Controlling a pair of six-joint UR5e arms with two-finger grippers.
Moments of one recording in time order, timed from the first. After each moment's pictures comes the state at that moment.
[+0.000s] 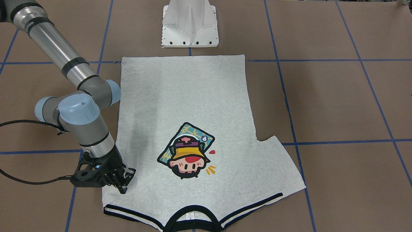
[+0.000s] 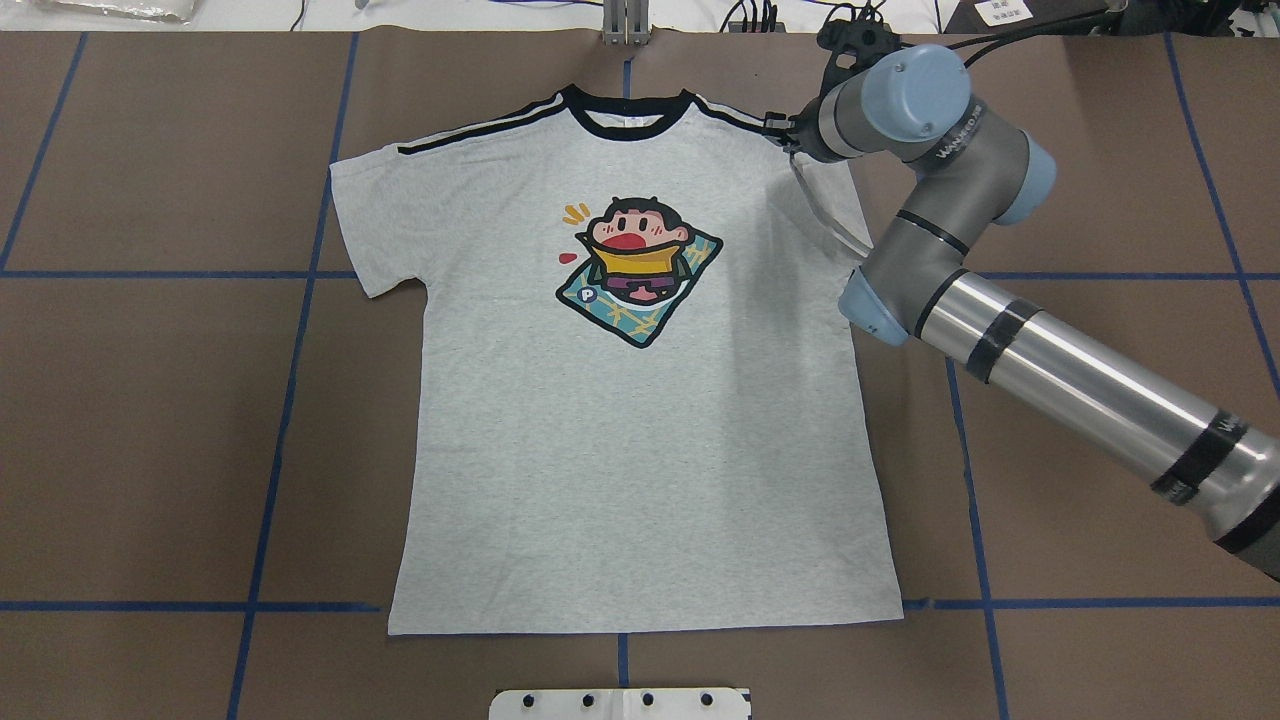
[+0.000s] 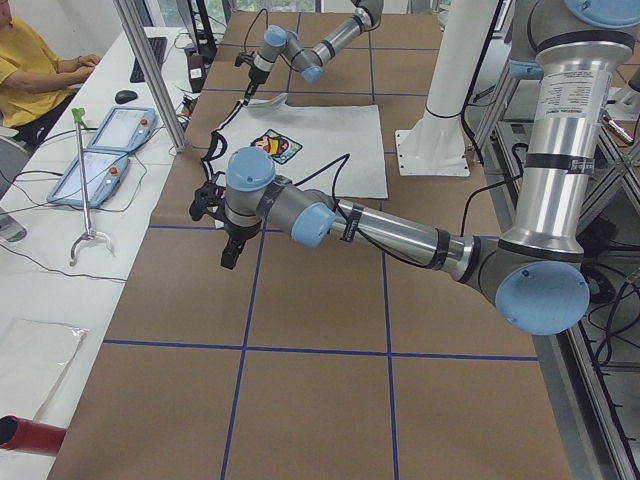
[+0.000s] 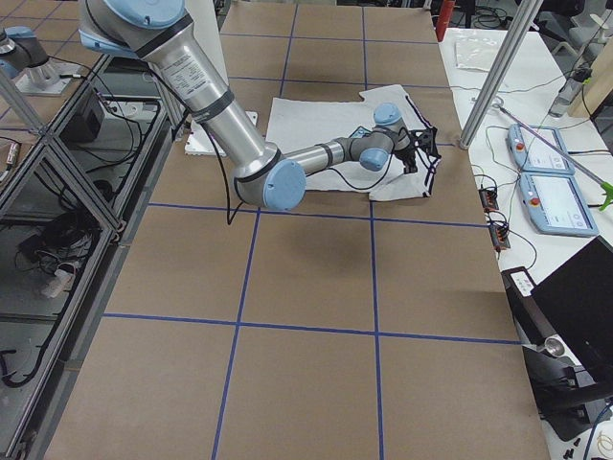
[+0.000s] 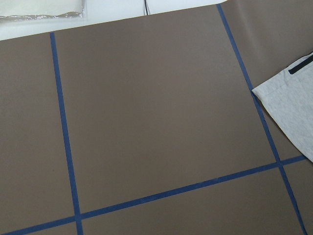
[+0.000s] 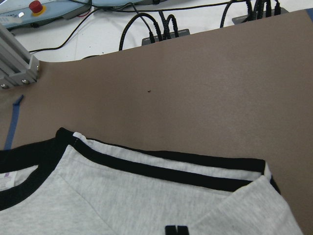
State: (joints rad) left arm -1.48 -1.67 -1.75 -1.85 -2.40 -0.22; right arm 0.82 -0.79 1.02 -0.81 1.71 1.22
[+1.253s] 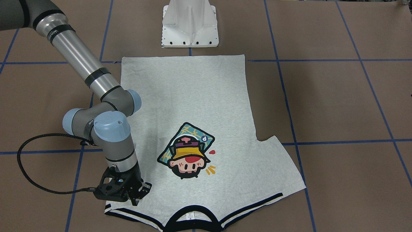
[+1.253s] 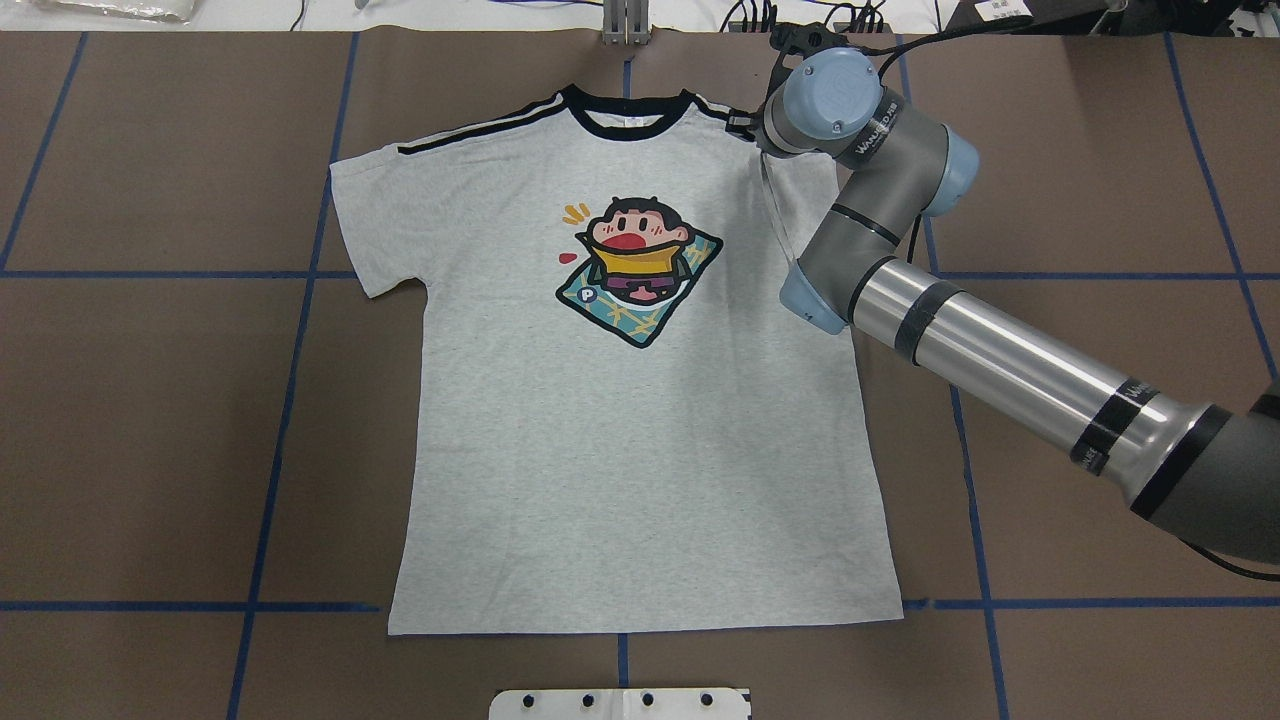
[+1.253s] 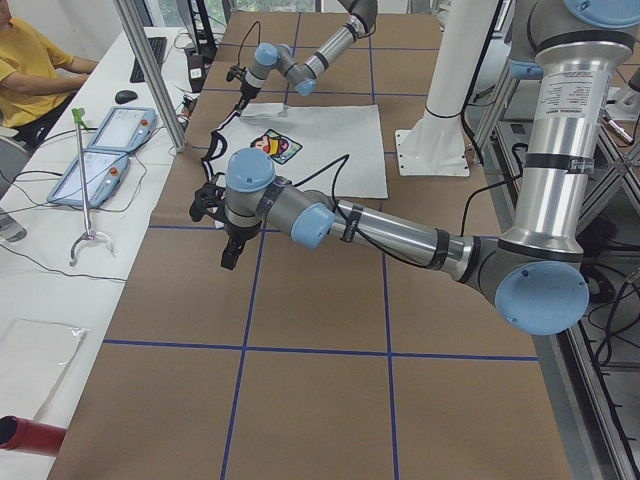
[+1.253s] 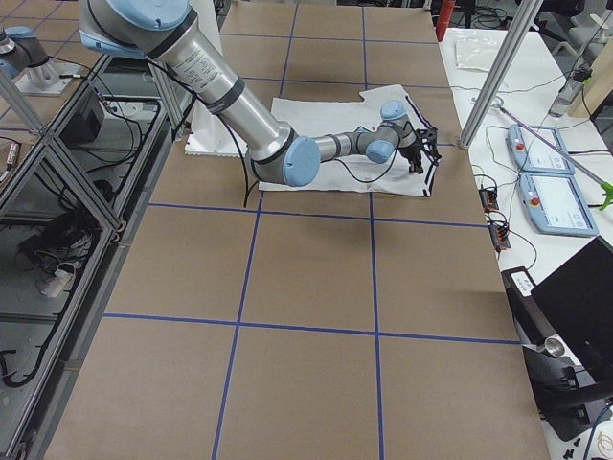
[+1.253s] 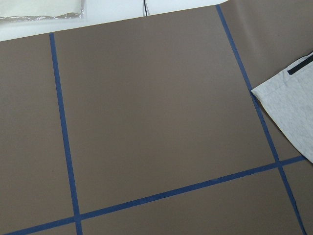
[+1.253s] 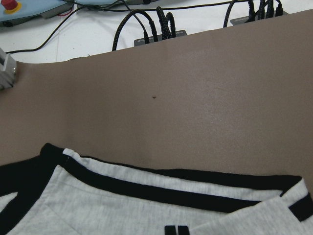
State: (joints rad) left arm -1.47 -1.67 -1.74 -1.85 -2.40 -0.23; right arm 0.79 -0.66 0.82 -0.81 1.64 1.24
